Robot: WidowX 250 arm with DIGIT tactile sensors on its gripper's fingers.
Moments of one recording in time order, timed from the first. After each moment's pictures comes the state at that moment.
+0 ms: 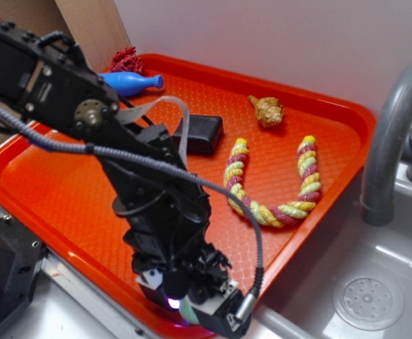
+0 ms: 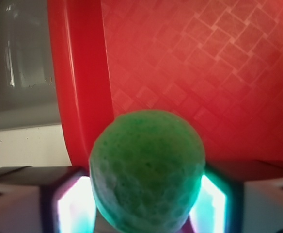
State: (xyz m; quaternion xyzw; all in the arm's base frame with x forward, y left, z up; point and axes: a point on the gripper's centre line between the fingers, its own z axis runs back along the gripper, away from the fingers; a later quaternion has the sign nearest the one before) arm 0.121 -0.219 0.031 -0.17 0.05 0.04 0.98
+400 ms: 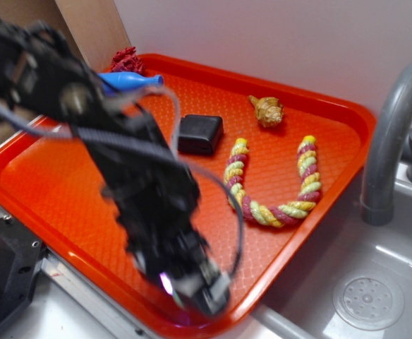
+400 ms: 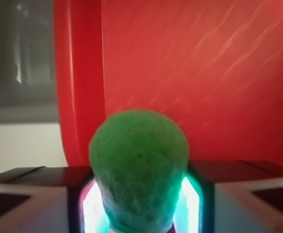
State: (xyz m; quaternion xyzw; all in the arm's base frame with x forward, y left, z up) arm 0.141 -0.189 0.060 -0.18 0.02 0.01 0.98
